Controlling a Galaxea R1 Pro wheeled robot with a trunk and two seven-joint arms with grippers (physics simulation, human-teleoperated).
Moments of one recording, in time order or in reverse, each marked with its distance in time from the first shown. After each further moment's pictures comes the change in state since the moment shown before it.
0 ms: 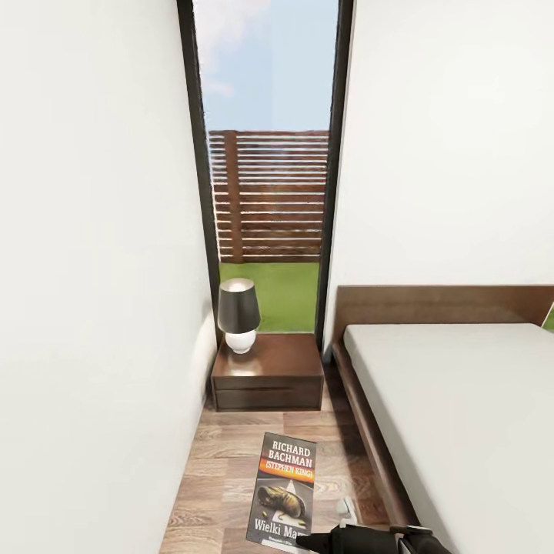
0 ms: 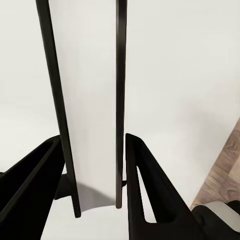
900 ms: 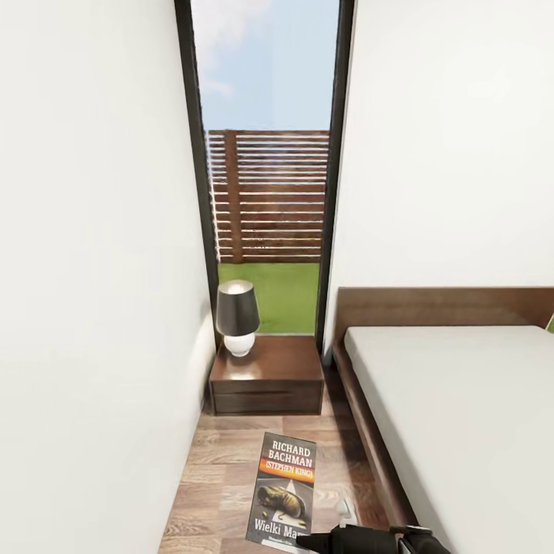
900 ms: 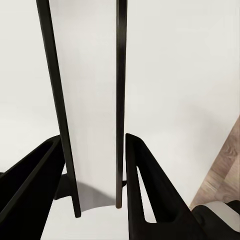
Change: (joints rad) left arm 0.000 0.000 0.000 0.000 0.000 -0.001 -0.001; right arm 0.000 0.000 0.000 0.000 0.000 0.000 0.000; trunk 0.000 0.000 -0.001
